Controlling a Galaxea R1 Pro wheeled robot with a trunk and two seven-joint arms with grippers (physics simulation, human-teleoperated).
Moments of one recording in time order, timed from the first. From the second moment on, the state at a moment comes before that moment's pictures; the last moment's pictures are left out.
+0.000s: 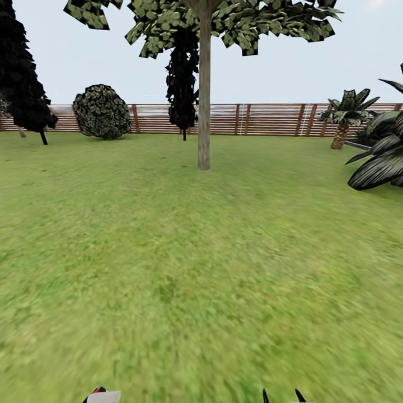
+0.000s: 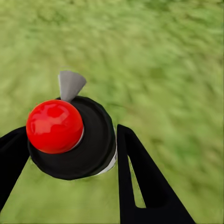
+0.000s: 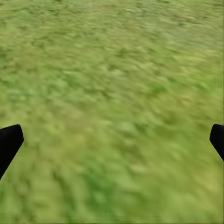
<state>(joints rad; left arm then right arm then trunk) -0.23 0.08 0.03 -0.31 0.02 -0.46 0.02 -0.06 0.00 -0.01 -0.53 0.00 -0.68 0.00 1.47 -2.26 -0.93</state>
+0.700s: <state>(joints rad) -0.23 0.09 0.03 -0.31 0.02 -0.46 0.02 -0.06 -0.02 0.00 -0.53 0.00 -0.68 0.00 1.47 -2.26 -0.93</state>
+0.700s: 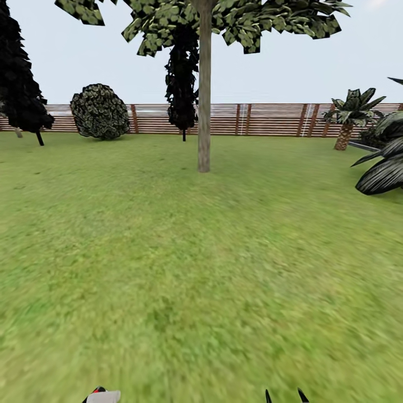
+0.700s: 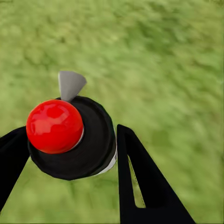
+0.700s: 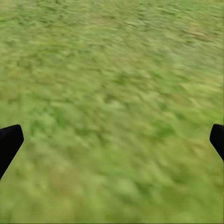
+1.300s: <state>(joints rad) -0.23 0.09 0.03 -0.31 0.02 -0.46 0.02 -0.06 -0.02 0.00 -0.53 0.00 -0.68 0.00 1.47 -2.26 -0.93</state>
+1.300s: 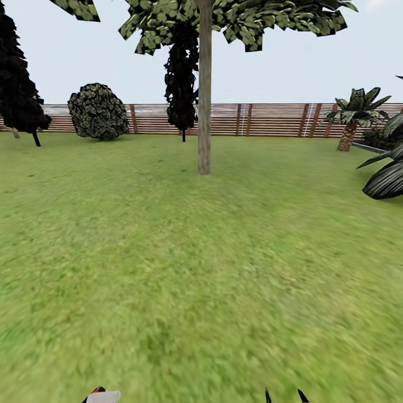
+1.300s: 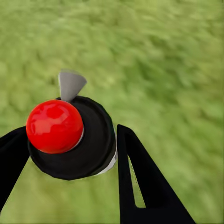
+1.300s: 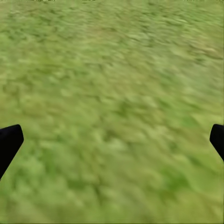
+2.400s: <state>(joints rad) -0.23 0.09 0.03 -0.31 0.02 -0.46 0.02 -0.06 -0.02 0.00 -0.53 0.00 -0.68 0.00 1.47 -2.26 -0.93</state>
